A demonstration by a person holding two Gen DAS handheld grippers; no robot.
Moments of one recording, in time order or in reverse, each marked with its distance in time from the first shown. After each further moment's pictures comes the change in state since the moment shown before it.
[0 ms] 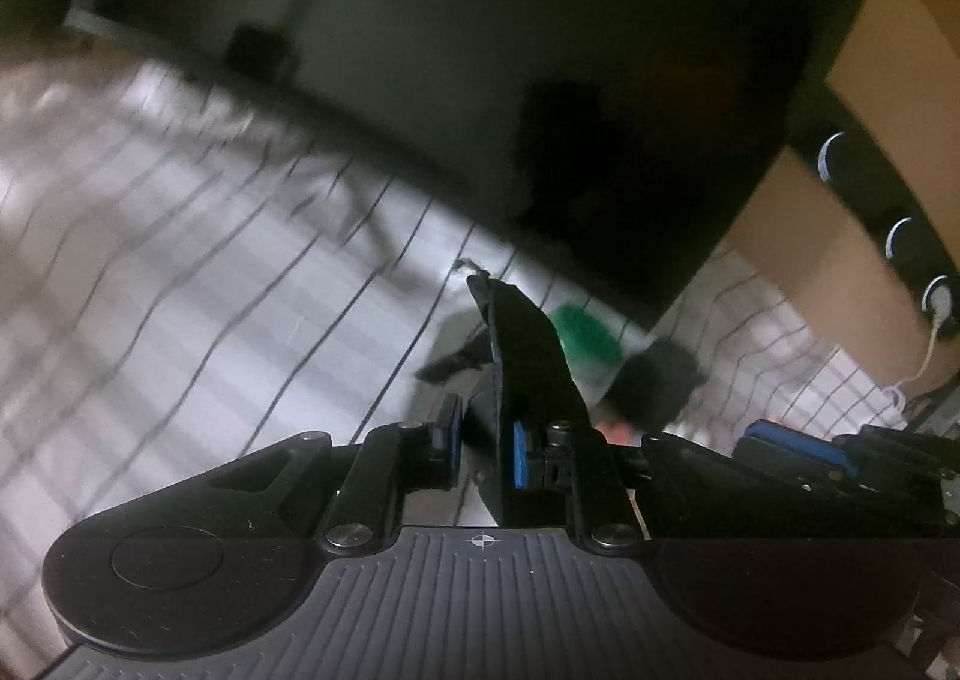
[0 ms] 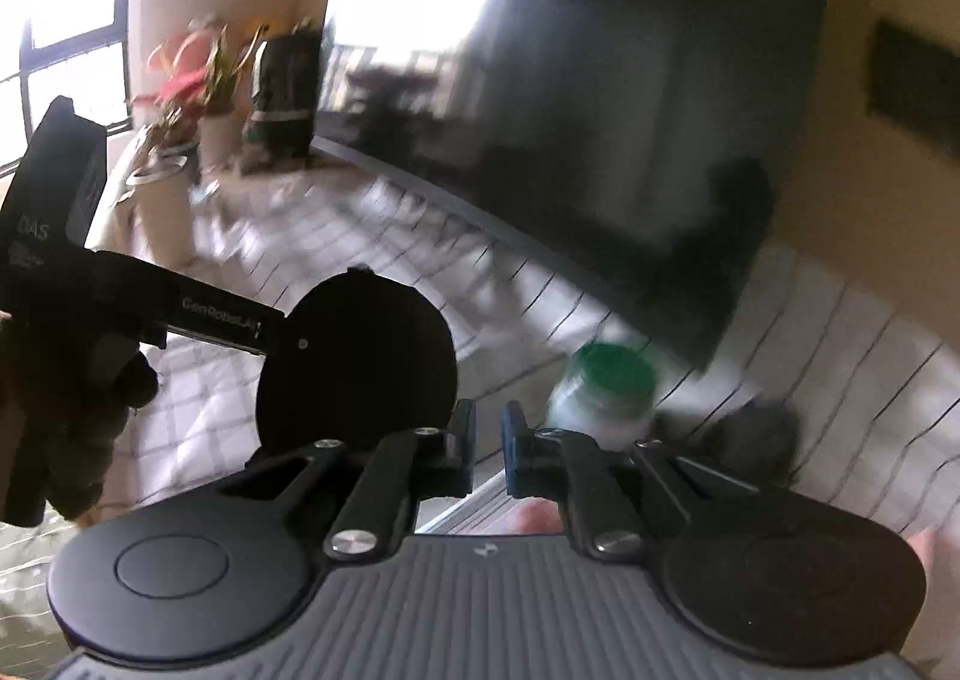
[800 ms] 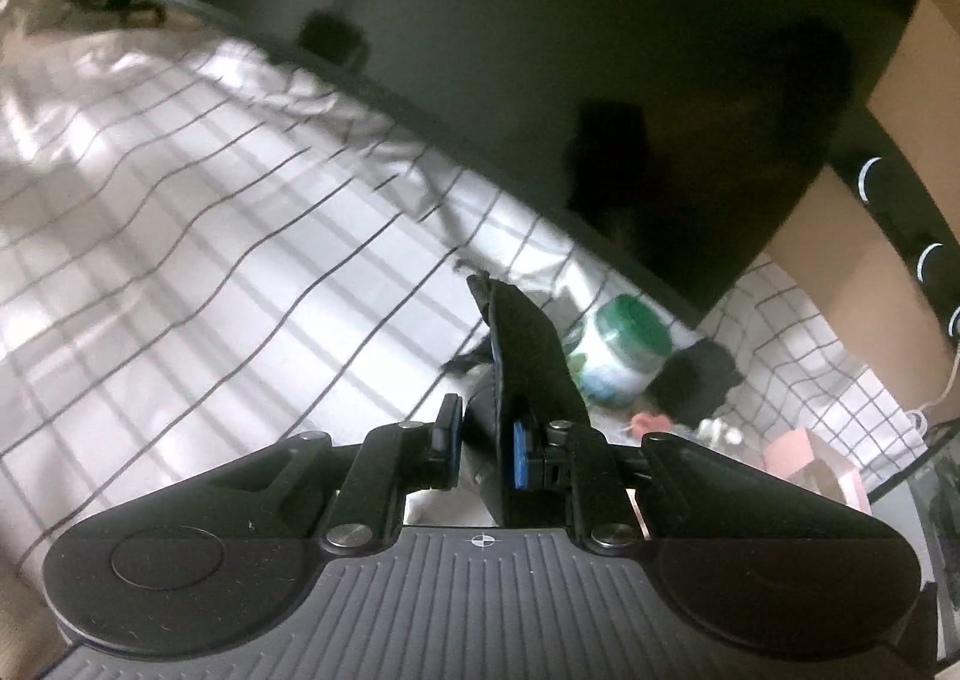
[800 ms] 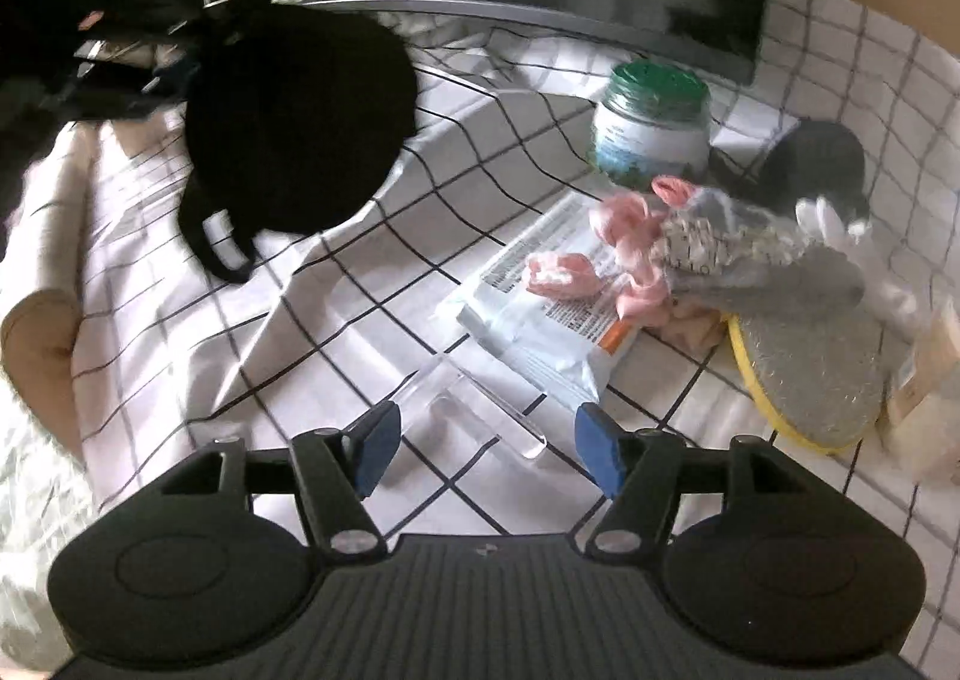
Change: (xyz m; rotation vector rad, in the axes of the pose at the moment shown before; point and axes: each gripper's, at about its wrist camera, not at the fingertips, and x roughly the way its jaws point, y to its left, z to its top) left arm -0.024 0.037 -0.031 -0.112 0.014 0.090; right arm 0.054 0.041 -0.113 0.193 0.260 -0.003
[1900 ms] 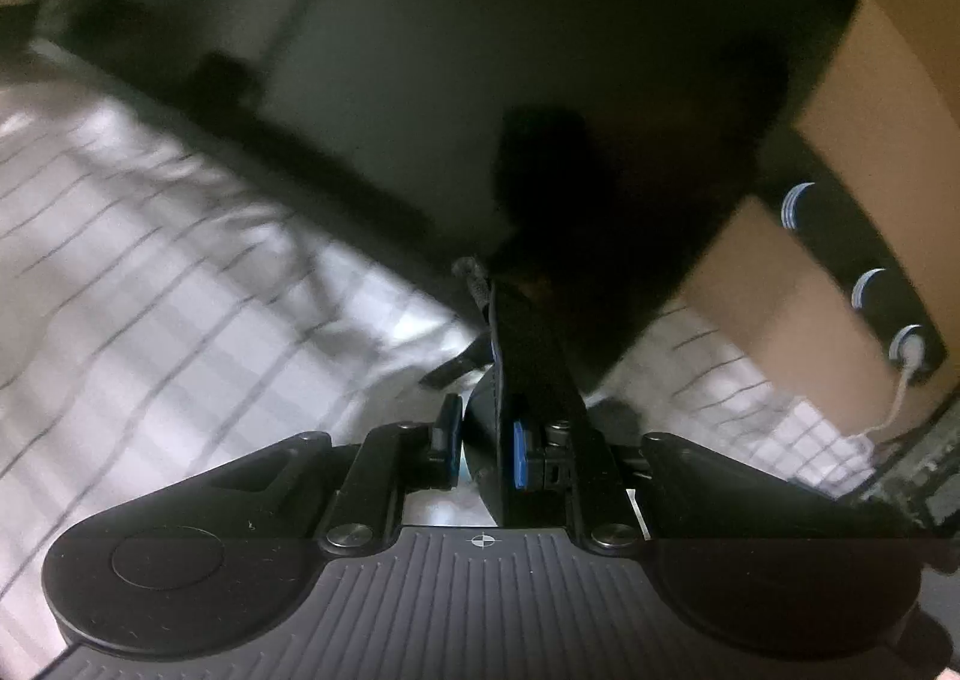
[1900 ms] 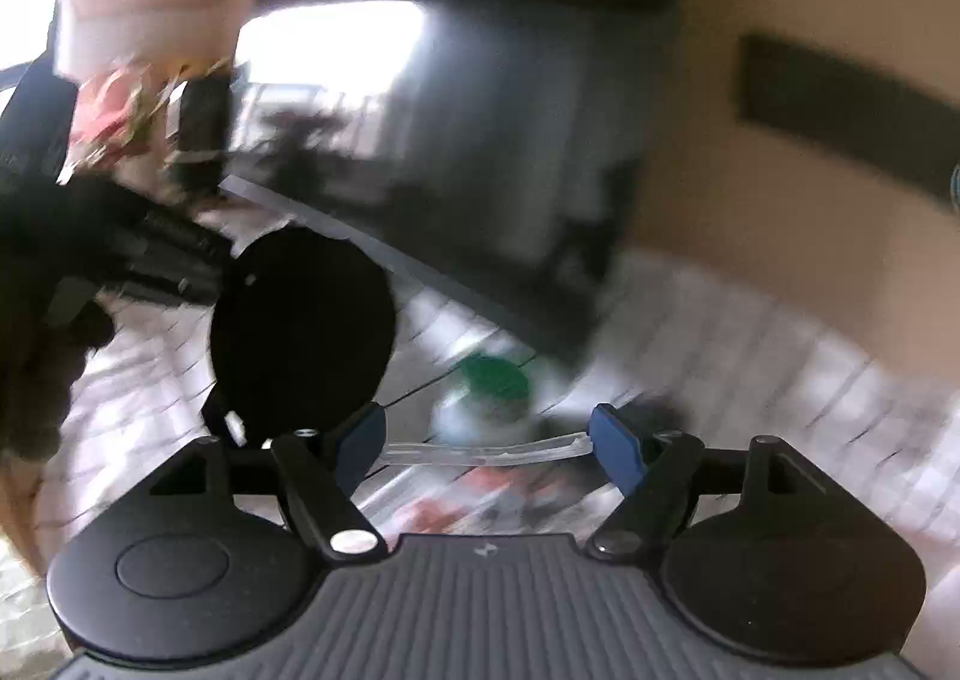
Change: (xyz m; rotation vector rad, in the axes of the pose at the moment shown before) left arm 0.033 -0.080 0.055 0.077 -0.044 -0.162; right arm -0.099 -0.056 0.089 -0.105 -0.357 -0.166
